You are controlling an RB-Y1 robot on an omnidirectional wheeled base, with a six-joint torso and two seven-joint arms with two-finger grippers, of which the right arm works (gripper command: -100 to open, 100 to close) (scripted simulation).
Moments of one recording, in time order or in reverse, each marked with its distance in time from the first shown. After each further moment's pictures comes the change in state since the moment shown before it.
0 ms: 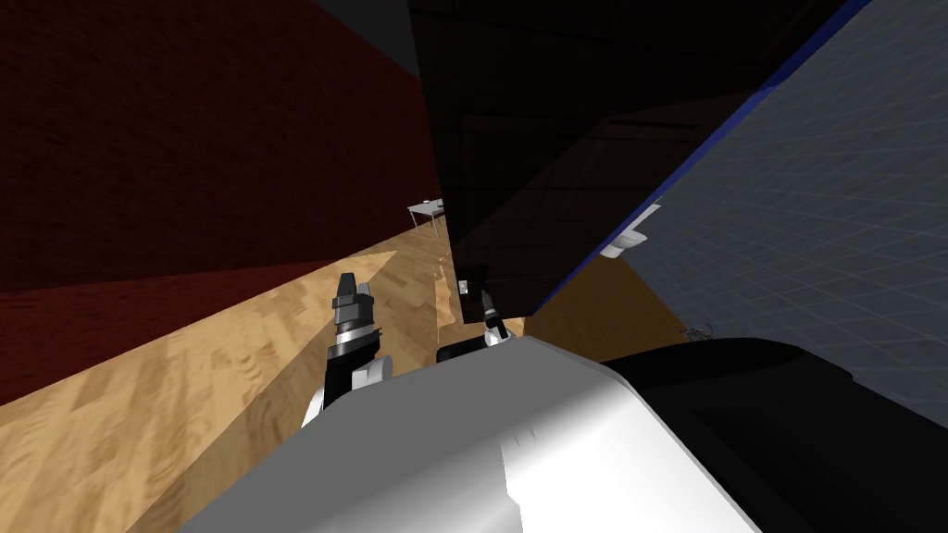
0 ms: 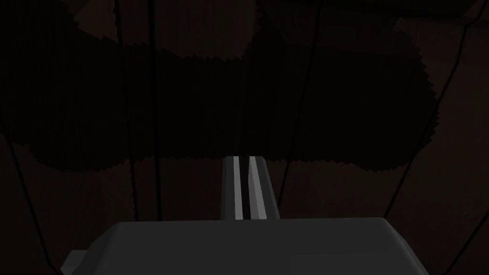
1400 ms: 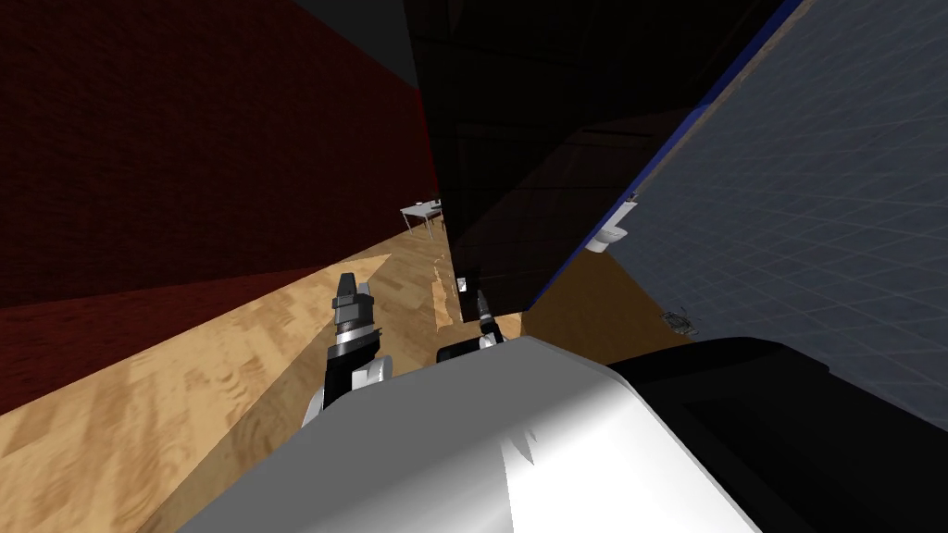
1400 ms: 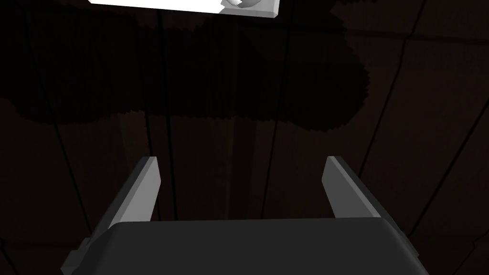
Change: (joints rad) arm 0.061 0.043 0.073 -0.059 -0.062 -0.016 0.065
